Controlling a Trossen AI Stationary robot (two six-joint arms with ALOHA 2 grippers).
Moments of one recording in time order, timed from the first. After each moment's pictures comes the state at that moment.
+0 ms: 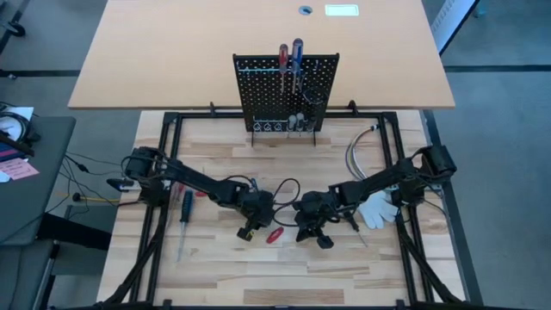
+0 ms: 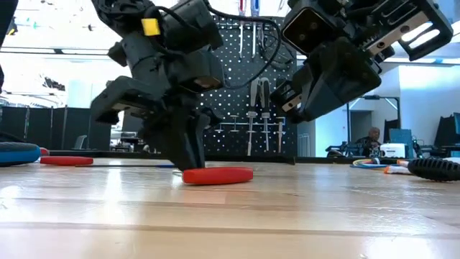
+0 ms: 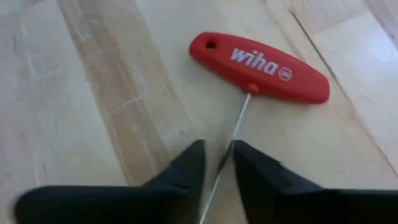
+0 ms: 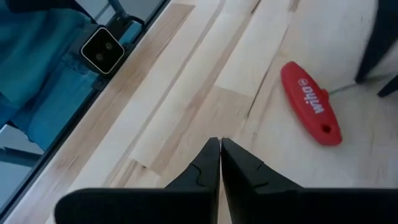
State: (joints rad) left arm -0.15 1.88 0.99 -0.11 0.14 0.27; right arm 0.20 1.72 0.84 0.16 -0.44 0.02
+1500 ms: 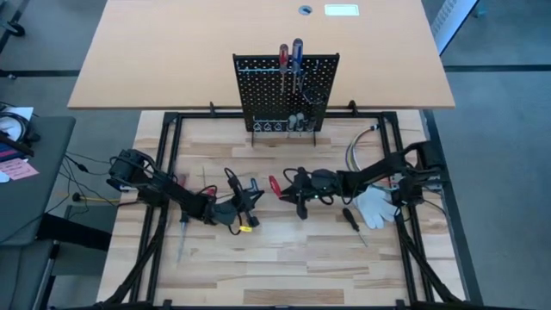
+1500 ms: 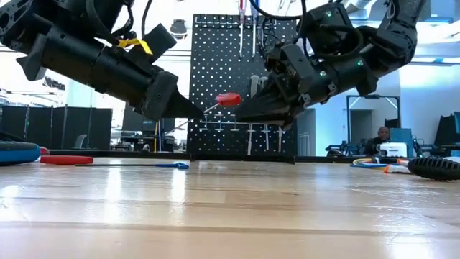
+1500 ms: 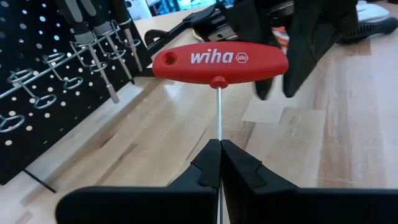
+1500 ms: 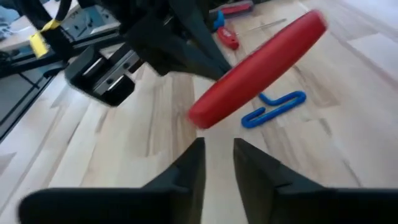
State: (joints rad) left arm -0.33 1.73 0.56 0.80 -0.89 -0.05; right arm 0.02 1.77 0.66 0.75 -0.03 0.26
